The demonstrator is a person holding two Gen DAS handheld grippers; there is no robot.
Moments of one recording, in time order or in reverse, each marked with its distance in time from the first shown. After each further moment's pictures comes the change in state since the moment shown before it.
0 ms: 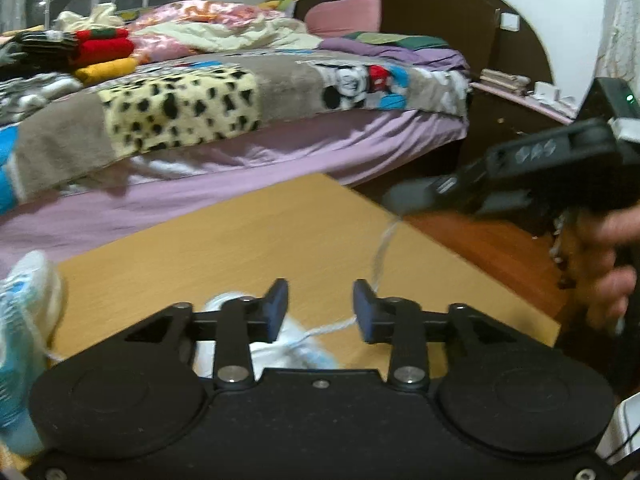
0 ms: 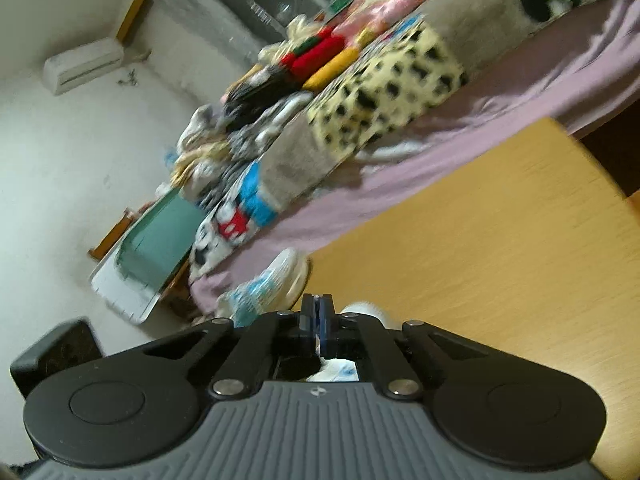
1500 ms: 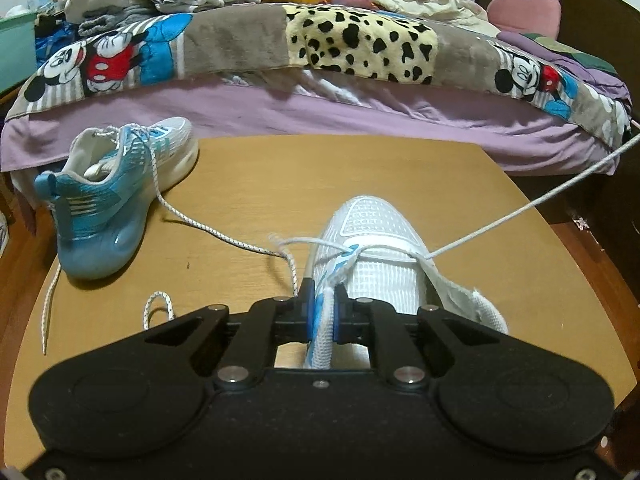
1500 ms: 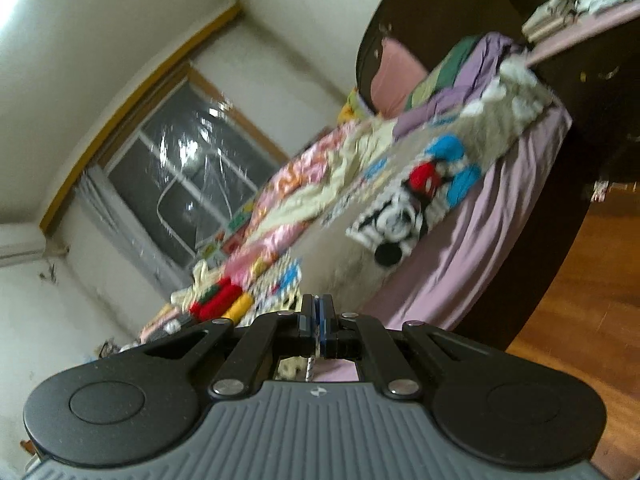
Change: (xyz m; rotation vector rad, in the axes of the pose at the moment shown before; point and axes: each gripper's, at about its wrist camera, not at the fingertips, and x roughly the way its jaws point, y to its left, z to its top) left arm -0.002 0.003 -0.048 -0.358 0.096 0.419; right arm -0.188 -0.019 0.076 0.106 -0.663 -0.285
